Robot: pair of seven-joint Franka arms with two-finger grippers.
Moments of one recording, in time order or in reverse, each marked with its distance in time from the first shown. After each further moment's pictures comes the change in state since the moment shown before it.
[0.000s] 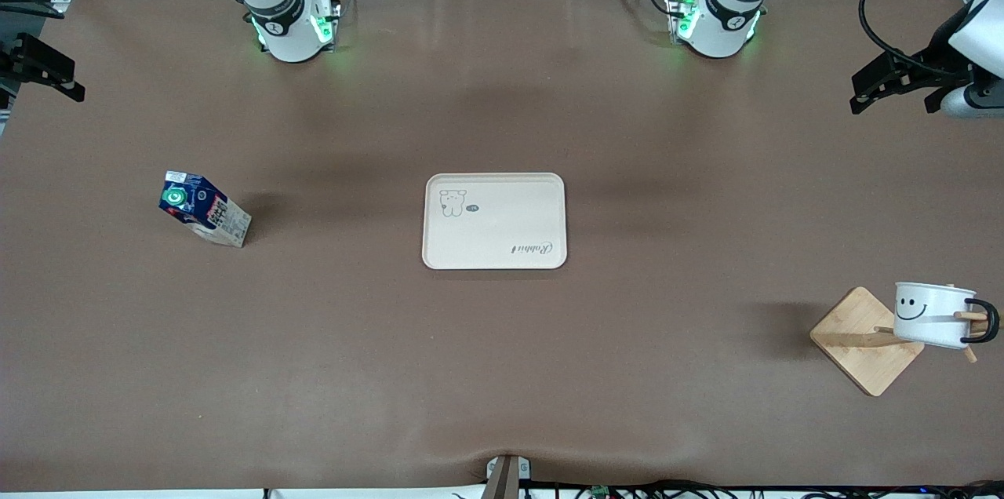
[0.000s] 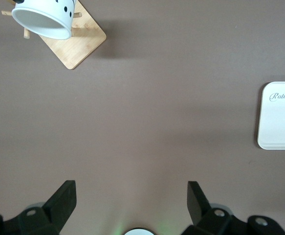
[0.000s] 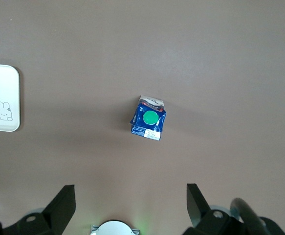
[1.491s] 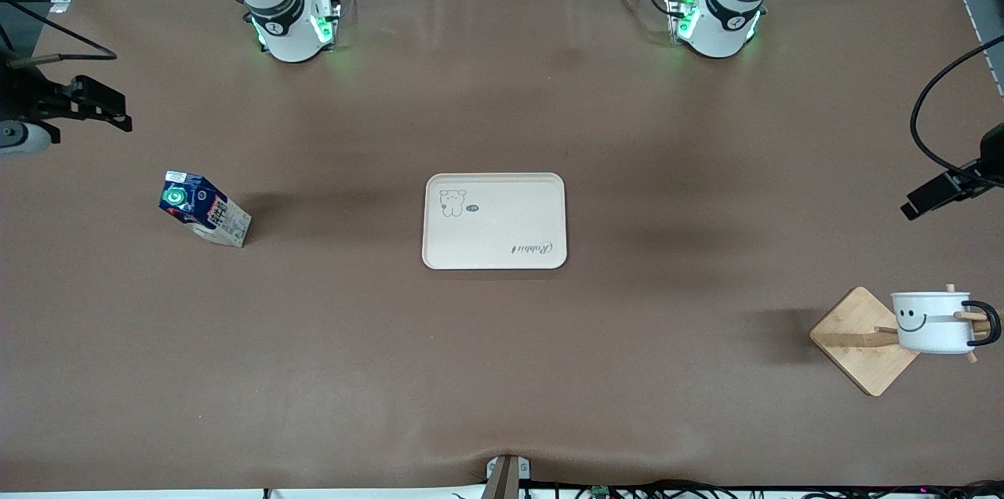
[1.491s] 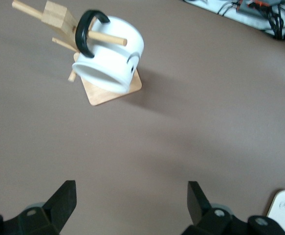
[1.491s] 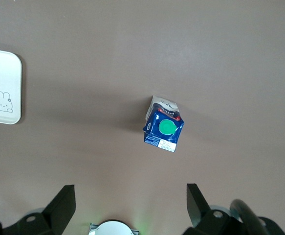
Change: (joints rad) left arm 0.105 0.210 0.033 0.044 0.000 0.311 -0.233; right arm 0.053 0.108 0.014 0.009 0.000 0.020 -0.003
